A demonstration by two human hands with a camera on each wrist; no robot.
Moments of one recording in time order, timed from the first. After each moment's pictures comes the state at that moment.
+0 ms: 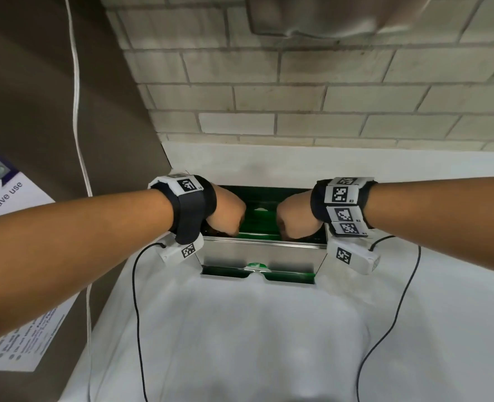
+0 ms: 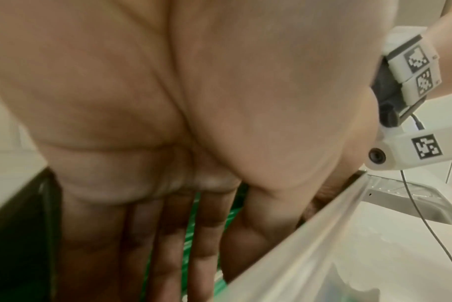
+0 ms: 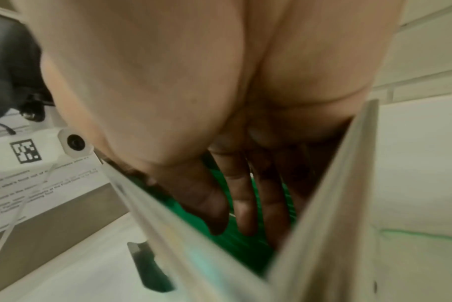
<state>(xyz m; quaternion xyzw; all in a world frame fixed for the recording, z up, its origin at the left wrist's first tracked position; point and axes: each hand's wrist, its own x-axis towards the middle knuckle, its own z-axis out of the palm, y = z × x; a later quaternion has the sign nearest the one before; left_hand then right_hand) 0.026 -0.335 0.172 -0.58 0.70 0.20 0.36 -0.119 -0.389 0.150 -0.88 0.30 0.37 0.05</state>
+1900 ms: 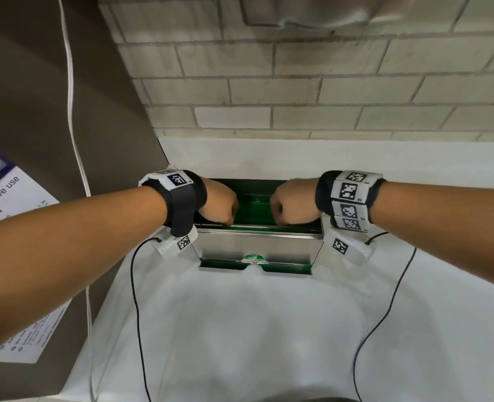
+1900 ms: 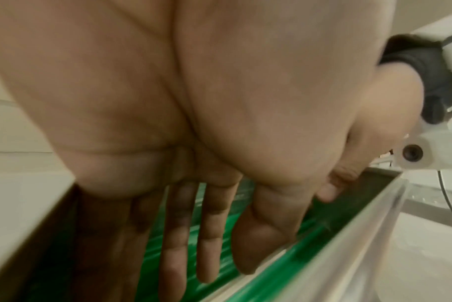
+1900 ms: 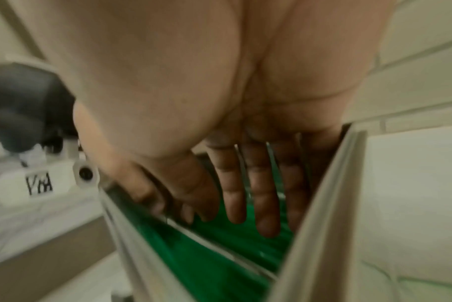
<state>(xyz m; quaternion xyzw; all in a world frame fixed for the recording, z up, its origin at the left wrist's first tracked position) 0.036 -0.332 0.170 -0.61 0.69 0.21 0.32 -0.133 -0.394 0.159 -0.91 0.30 0.27 0.12</state>
